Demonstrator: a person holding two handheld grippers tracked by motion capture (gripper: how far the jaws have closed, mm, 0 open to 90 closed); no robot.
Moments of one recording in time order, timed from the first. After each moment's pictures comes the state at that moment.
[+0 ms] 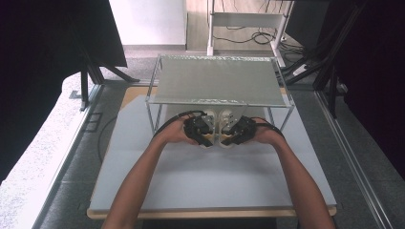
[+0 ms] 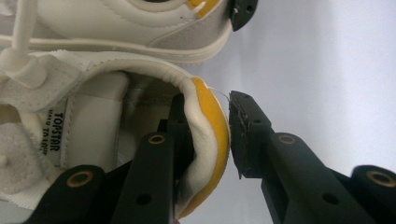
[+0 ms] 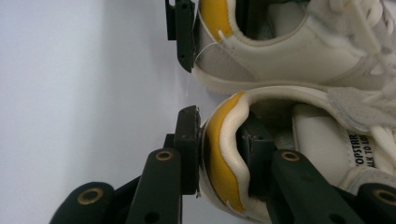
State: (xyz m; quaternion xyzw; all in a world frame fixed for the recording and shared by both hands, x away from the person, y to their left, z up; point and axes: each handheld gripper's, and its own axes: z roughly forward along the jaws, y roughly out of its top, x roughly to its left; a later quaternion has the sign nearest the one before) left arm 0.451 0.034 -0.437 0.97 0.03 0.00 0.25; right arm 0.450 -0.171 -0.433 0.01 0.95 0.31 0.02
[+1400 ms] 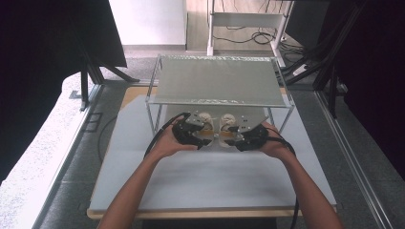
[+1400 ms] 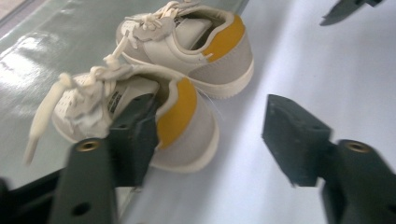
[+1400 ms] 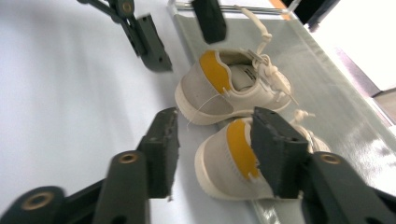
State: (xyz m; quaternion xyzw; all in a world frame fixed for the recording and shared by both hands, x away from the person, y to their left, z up) left arm 0.396 0.070 -0.418 0.90 0.20 0.11 0.38; right arm 0.384 -0.193 -0.400 0.10 0.90 0.40 0.17
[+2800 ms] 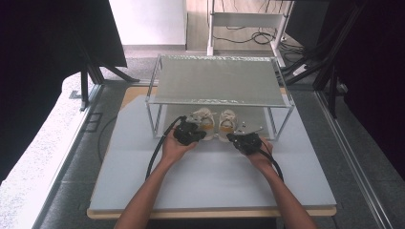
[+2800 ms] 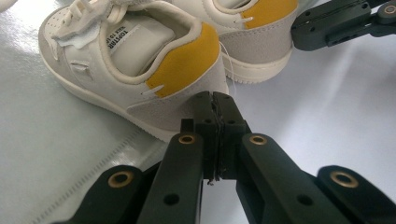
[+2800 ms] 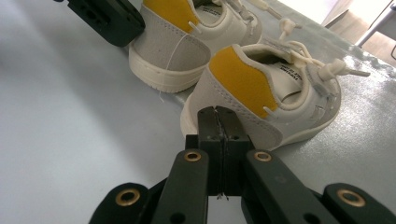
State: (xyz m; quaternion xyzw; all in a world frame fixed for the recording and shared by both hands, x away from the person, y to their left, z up) left arm 0.417 0.063 -0.458 0.85 0.34 0.10 0.38; right arm 0.394 -0.184 -0.468 0.28 0.84 0.40 0.23
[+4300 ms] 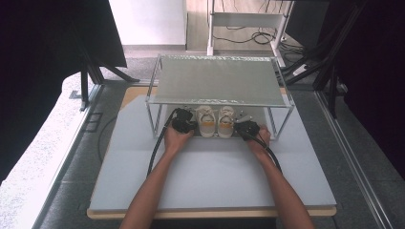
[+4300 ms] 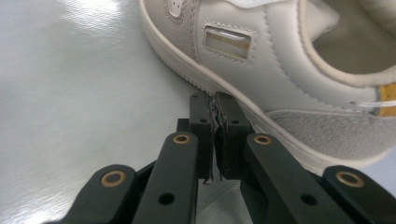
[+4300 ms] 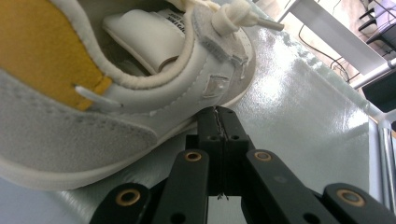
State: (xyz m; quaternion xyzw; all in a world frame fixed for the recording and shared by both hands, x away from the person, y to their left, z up) left arm 0.478 0.073 -0.486 0.82 0.45 0.12 0.33; right arm 0.460 -0.184 -0.494 0.32 0.83 0.28 0.36
